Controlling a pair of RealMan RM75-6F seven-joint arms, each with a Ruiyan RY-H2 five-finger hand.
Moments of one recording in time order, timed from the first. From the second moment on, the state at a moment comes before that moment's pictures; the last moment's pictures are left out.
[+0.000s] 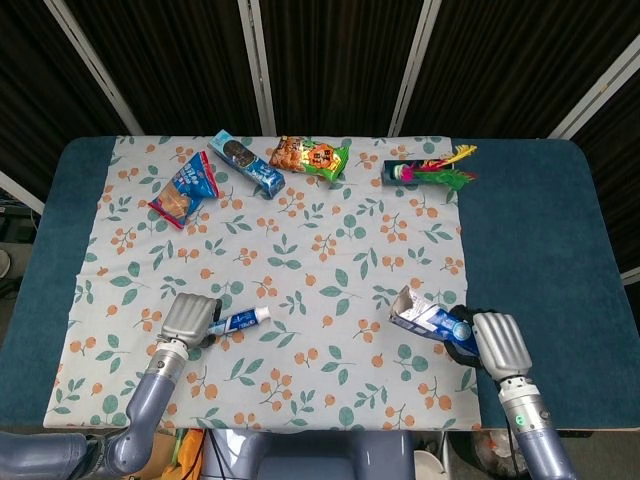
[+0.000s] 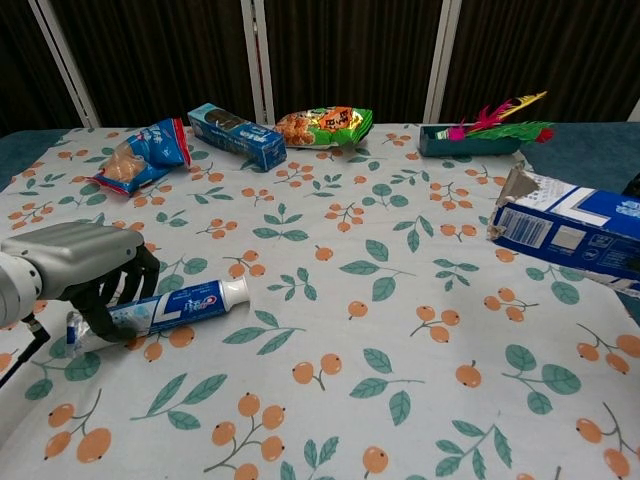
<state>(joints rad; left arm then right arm) -0.65 -1.60 -0.09 -1.69 0.75 1.15 0.85 0.27 -1.25 0.08 -1.88 -1.32 1.26 -0.20</state>
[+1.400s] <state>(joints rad) -0.91 -1.16 -0.21 -1.68 1.43 0.93 0.43 0.33 -1.24 0.18 -2.03 -1.22 1.26 -0.24</state>
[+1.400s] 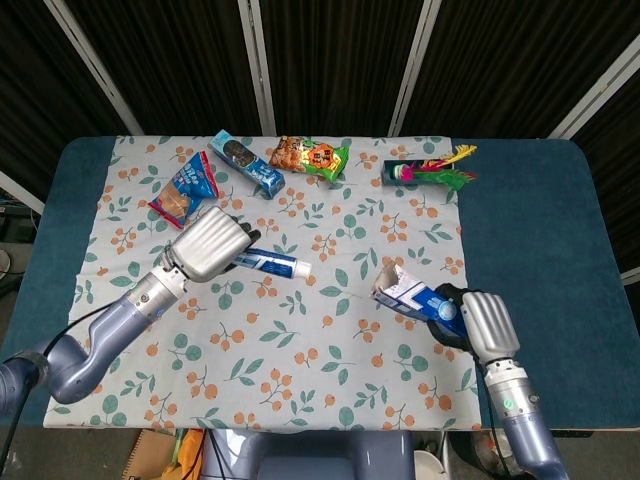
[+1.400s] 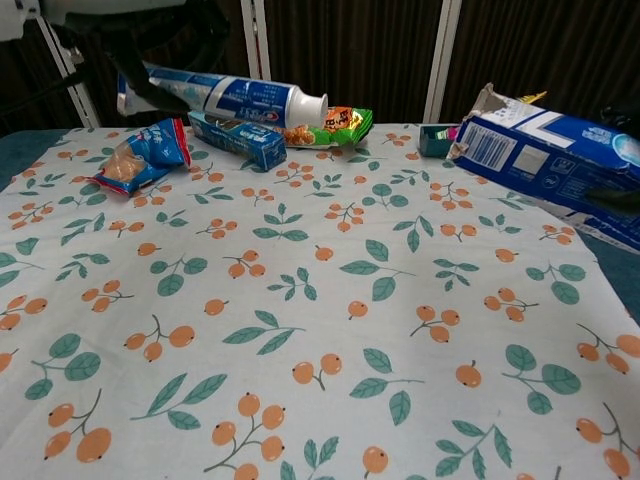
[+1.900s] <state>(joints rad) -1.00 -1.05 -0.26 -1.64 1.53 0.88 0.33 0.37 -1.24 0.17 -2.13 -1.22 1.25 -0.35</state>
